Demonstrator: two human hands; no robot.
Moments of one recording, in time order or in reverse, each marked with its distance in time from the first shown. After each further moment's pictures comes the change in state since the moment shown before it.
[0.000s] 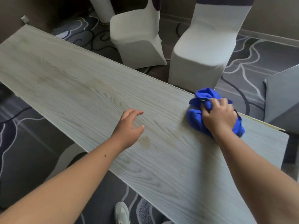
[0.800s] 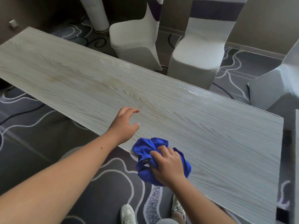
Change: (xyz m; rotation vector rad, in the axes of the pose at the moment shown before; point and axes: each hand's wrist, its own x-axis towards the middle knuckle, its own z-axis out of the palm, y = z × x) left_hand -0.044 -0.063 -0.097 0.098 -0.057 0.109; right_hand -0.269 -0.165 0.014 0.159 -0.192 -0.485
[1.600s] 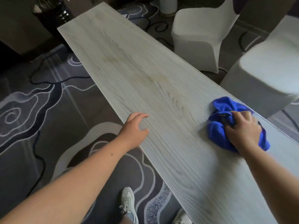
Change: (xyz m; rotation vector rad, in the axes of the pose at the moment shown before) left_hand 0.003 -0.067 -0.012 -0.086 0.219 -0.348; right_hand 0.221 0.140 -0.033 -0.066 0.040 0.197
